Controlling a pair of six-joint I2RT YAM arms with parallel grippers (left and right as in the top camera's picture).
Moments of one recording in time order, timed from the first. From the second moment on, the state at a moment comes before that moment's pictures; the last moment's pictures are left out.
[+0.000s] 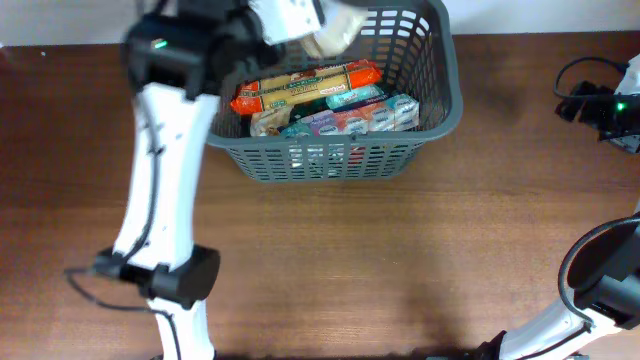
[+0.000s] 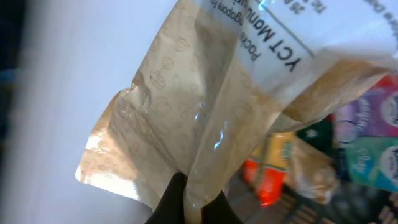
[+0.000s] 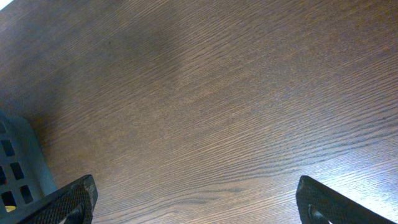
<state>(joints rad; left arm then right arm) -0.31 2.07 2.60 -1.27 0.03 1.02 -0.52 1.96 1.86 -1.07 -0.25 0.00</state>
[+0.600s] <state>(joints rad) -0.34 2.27 2.49 -1.29 -0.17 0.72 -0.52 1.96 1.86 -1.07 -0.25 0.00</state>
